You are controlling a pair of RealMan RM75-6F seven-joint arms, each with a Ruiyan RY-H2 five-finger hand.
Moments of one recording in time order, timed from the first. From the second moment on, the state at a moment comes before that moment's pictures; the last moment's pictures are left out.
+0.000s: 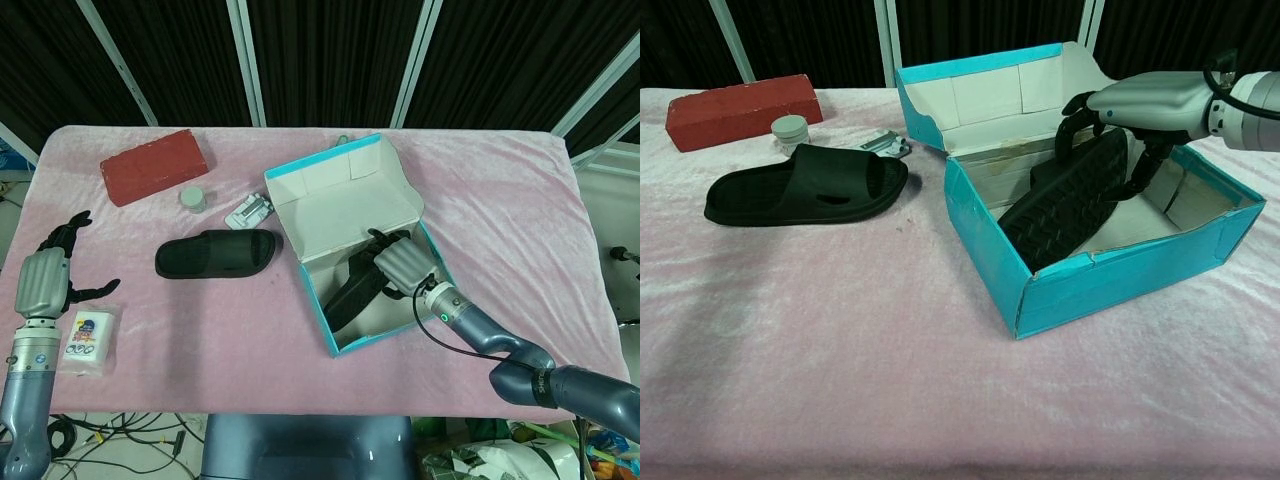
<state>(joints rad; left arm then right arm) -0.37 -1.20 -0.22 -1.75 1.11 1.36 0.09 0.88 -1.34 0.13 -1.38 -1.40 0.70 -0.09</state>
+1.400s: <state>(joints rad) -0.33 -1.22 -0.24 -1.74 1.17 1.38 0.07 0.83 -1.27 0.15 -1.48 -1.48 0.94 0.01</state>
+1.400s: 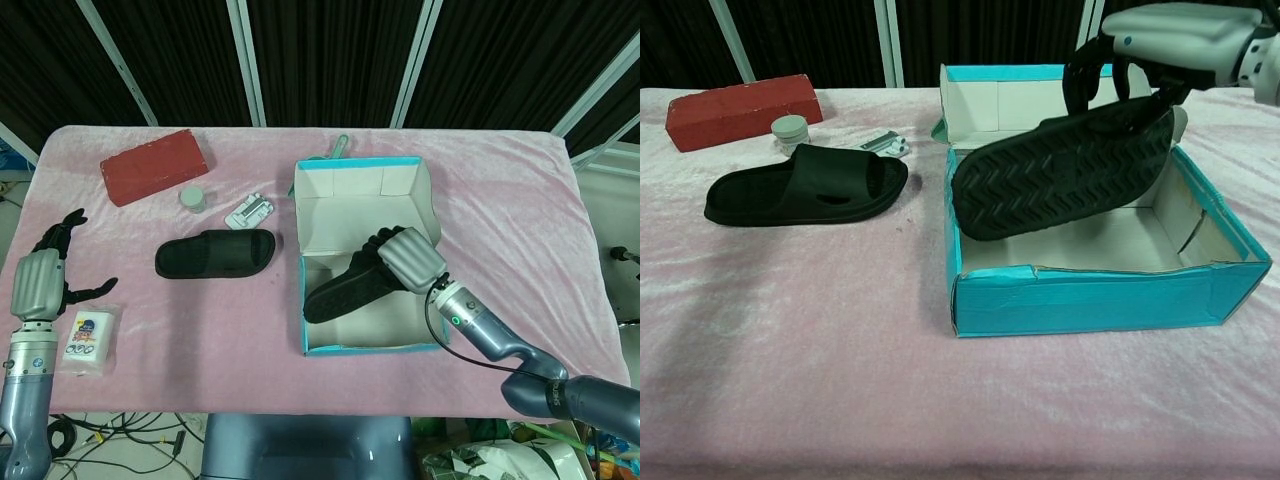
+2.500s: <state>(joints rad) -0.25 -1.18 -0.19 -1.84 1.31 1.50 0.11 0.60 -1.19 0.16 -1.13 -1.24 0.96 0.22</state>
